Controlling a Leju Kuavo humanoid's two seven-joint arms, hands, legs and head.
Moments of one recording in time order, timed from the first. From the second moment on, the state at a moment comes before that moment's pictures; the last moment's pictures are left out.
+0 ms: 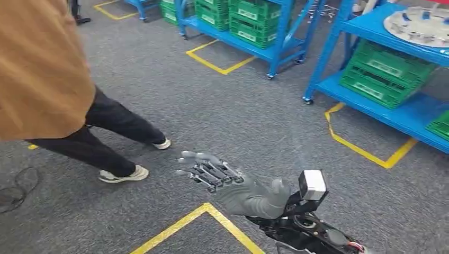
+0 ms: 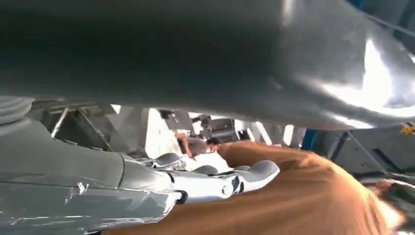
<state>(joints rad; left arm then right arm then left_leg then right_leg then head) -0.12 0.14 -1.11 -0.21 1.26 0.21 0.04 -0.14 -0.10 0.63 -1.73 -0.41 0.37 -0.61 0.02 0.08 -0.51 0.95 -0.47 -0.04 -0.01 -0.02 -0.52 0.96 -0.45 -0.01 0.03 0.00</state>
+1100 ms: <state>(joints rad) -0.11 0.13 -1.10 -0.21 1.28 0.21 0.05 -0.16 -0.10 0.64 -1.70 -0.42 0.37 -0.62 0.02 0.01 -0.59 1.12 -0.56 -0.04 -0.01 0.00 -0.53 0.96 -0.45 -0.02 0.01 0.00</state>
